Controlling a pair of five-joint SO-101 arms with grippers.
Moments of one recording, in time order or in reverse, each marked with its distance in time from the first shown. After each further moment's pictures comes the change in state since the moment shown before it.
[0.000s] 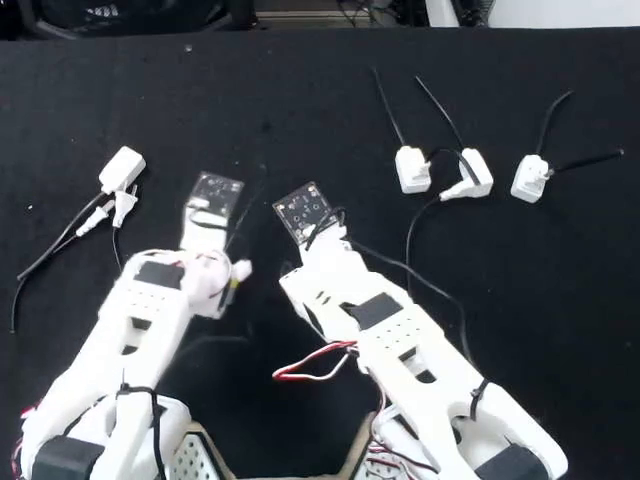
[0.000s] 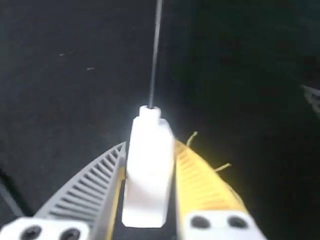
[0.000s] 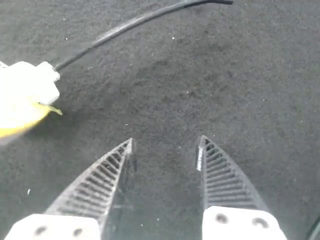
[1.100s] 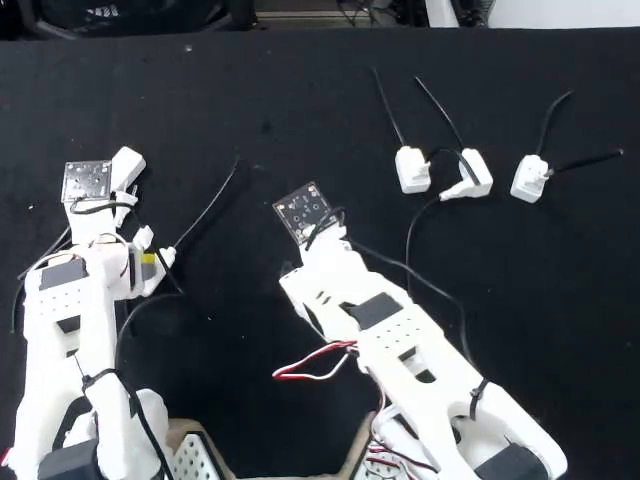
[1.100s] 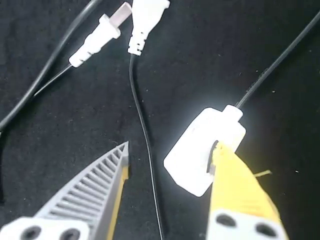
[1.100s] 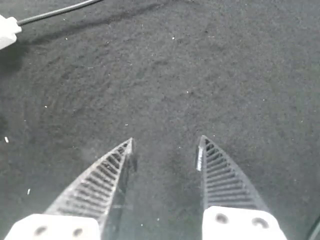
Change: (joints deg) left arm -27.9 -1.0 -3.4 -0.5 -9.0; right arm 0.0 0.0 0.0 0.0 0.0
